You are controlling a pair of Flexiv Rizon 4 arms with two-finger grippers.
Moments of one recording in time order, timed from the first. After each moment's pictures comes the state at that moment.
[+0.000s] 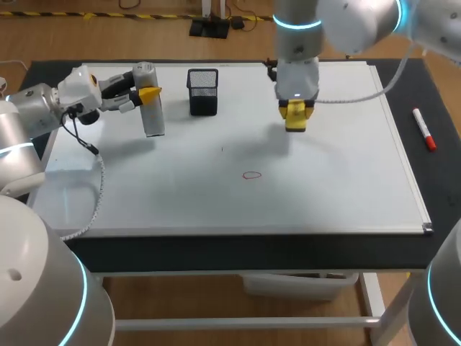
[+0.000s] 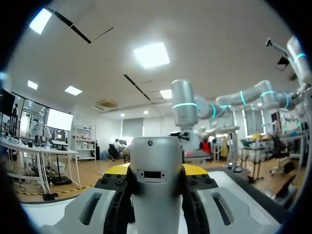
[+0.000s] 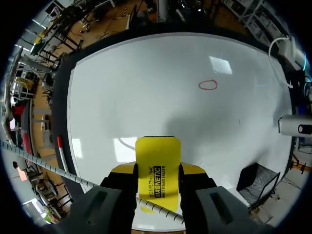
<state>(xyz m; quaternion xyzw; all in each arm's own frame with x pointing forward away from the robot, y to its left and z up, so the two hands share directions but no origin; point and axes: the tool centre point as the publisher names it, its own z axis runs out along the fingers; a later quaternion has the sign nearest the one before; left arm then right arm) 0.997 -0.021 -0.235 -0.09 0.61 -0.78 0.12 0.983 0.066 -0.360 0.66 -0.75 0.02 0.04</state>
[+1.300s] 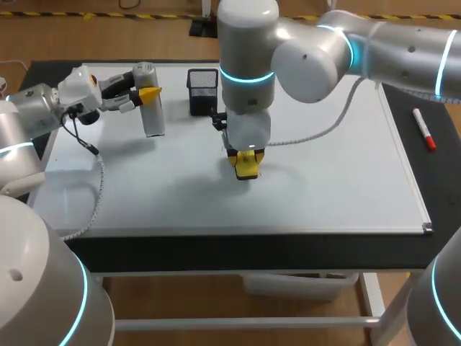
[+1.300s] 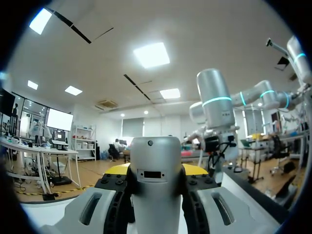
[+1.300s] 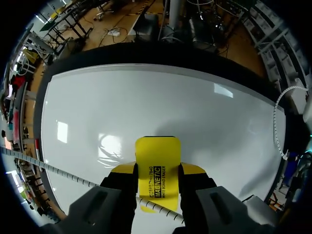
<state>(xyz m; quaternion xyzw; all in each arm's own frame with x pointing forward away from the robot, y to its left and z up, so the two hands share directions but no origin) 0.997 -0.021 -0.235 -0.09 0.61 -0.78 0.12 0.870 0.188 -0.395 0.74 -0.67 -0.01 0.03</state>
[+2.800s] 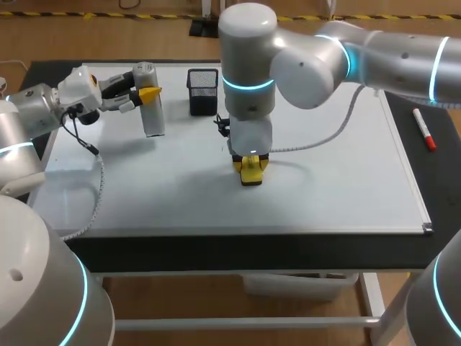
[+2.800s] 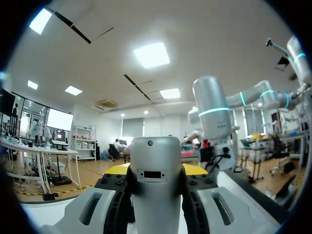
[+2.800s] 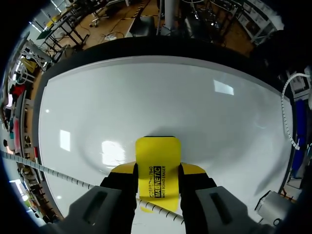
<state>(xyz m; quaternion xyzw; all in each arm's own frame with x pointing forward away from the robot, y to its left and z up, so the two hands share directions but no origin) 0.997 -0.021 -0.235 -0.09 0.61 -0.78 0.12 0.875 0.173 -0.423 0.72 -0.69 -0.01 0.05</state>
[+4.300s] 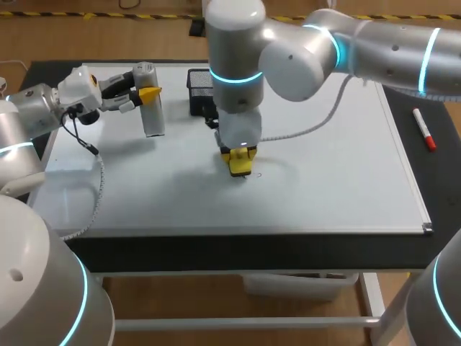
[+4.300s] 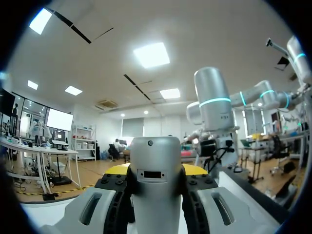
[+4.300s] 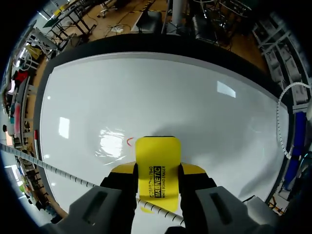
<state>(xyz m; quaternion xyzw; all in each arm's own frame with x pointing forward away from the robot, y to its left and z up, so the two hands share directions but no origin) 0.997 -0.021 -0.235 -0.09 0.61 -0.78 0.12 0.888 0.206 -0.405 0.75 -0.66 0.00 0.03</state>
